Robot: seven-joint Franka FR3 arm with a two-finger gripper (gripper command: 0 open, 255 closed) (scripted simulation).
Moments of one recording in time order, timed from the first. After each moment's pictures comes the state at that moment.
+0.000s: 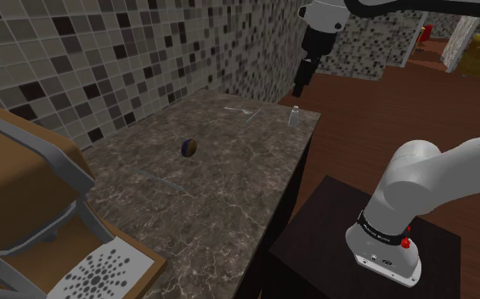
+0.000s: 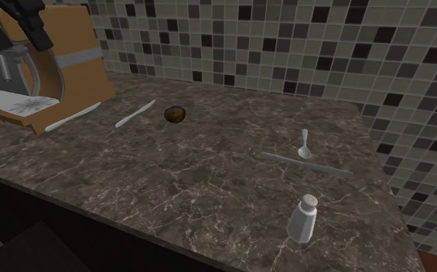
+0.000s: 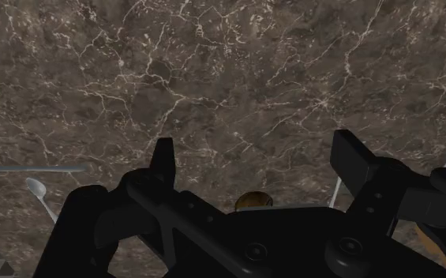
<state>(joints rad) 0.01 -0.82 0.06 -2.30 0.01 1.67 -0.16</state>
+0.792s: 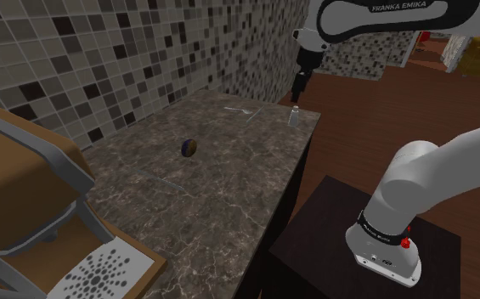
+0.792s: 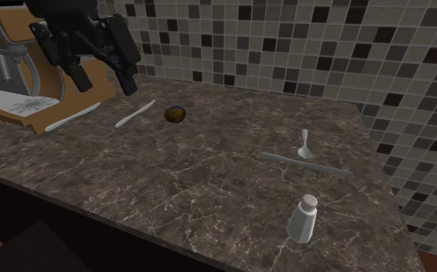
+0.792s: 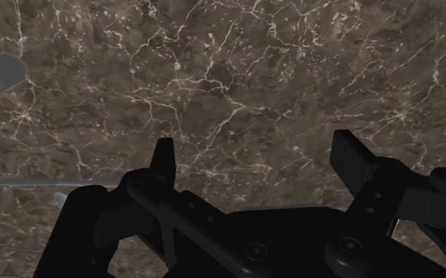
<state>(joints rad) -0.04 -0.67 -0.10 -2.36 -0.08 1.86 -0.33</state>
